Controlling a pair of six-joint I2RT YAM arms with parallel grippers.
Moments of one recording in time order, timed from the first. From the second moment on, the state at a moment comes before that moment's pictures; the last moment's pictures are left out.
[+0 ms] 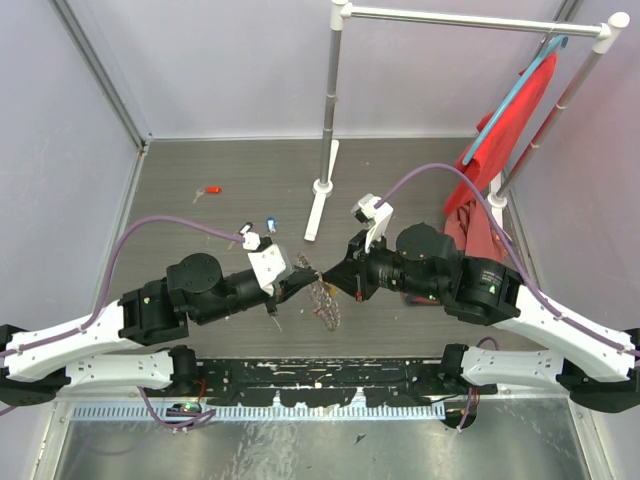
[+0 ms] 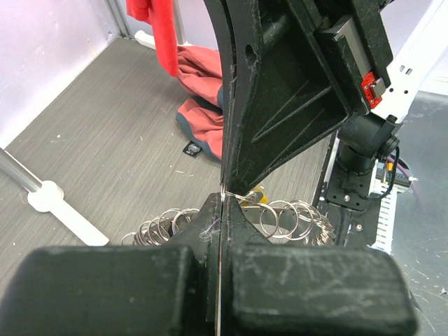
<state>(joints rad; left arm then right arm) -1.33 0.85 1.02 -0.27 -0.16 0.07 1.14 0.95 1.24 -0.62 0.04 0.47</state>
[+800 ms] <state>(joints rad) -1.33 0.83 1.00 -0.22 -0.13 0.07 1.14 0.79 1.18 -0.57 0.07 0.38</state>
